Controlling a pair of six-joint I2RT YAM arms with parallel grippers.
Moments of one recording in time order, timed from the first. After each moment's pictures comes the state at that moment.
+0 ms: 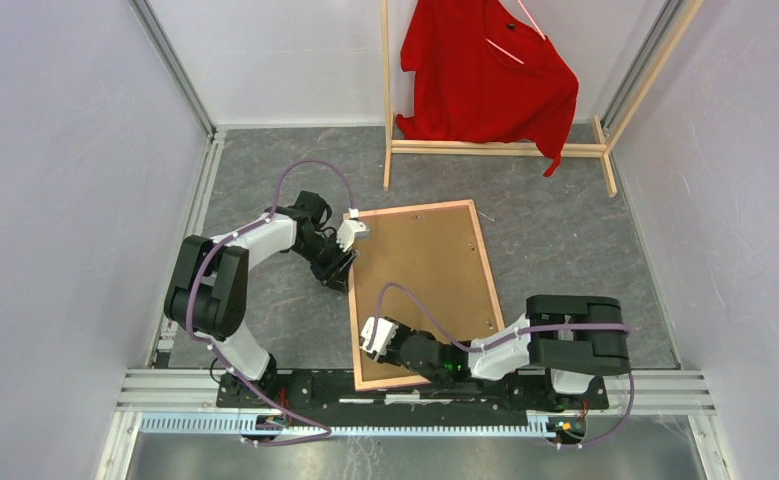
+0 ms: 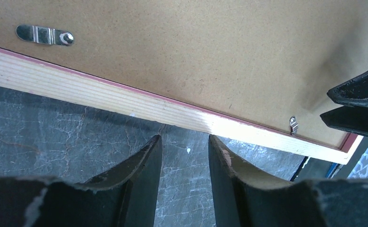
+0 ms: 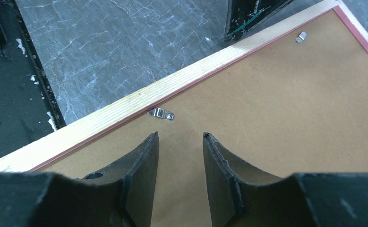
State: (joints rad) left arm -0.30 1.67 0.96 -0.71 0.60 0.63; right arm 1.48 1.69 0.49 0.82 0.47 -0.12
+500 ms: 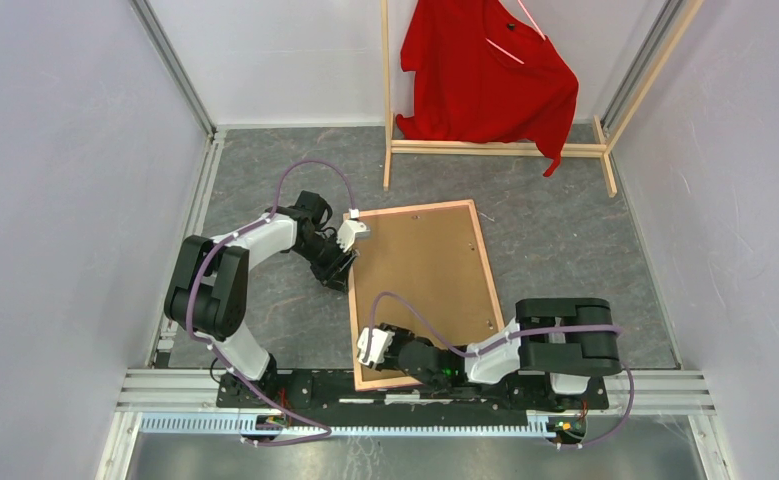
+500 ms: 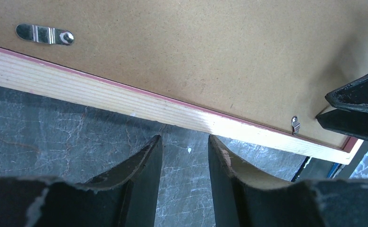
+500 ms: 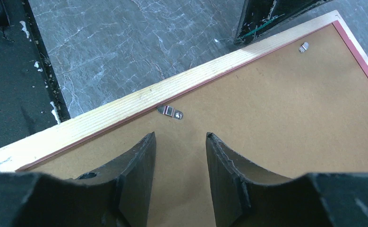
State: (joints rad) left arm -0.30 1.67 0.96 -0.71 0.59 0.63; right arm 1.51 1.74 0.49 0.88 0.50 -0.22
